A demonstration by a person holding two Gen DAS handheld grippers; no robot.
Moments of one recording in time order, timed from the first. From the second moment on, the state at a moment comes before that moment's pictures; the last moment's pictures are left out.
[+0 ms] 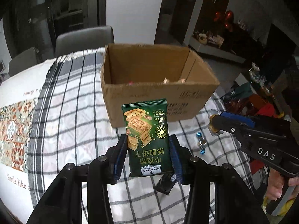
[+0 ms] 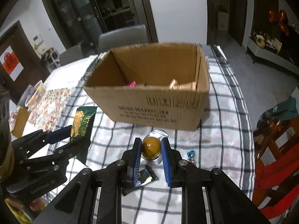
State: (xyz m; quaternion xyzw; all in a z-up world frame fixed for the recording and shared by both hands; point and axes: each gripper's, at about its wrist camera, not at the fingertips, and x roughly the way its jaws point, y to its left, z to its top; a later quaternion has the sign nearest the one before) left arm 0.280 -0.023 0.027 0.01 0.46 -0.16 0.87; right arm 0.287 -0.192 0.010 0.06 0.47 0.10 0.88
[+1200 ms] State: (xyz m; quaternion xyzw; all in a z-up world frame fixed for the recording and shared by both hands) left arm 0.363 -0.047 0.087 0.02 0.40 -0.18 0.90; right arm 0.356 -0.211 0.073 0.07 0.39 0.11 0.91
